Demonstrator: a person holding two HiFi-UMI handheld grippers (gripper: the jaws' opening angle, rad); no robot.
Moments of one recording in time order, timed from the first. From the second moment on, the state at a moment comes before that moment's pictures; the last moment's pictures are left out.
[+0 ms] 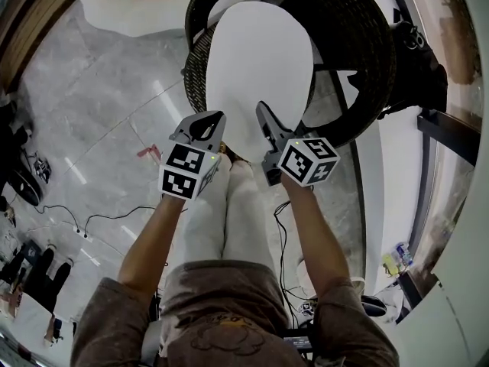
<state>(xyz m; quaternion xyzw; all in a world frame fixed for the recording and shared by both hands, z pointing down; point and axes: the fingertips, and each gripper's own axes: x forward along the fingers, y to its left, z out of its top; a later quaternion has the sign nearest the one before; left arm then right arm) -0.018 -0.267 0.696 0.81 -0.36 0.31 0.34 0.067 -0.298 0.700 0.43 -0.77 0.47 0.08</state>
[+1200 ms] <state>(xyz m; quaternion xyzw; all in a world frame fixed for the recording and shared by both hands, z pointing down) -0.005 -0.263 0.738 0.81 -0.33 0.33 0.36 0.101 -0.347 0.807 0.42 -0.75 0.48 0.16</state>
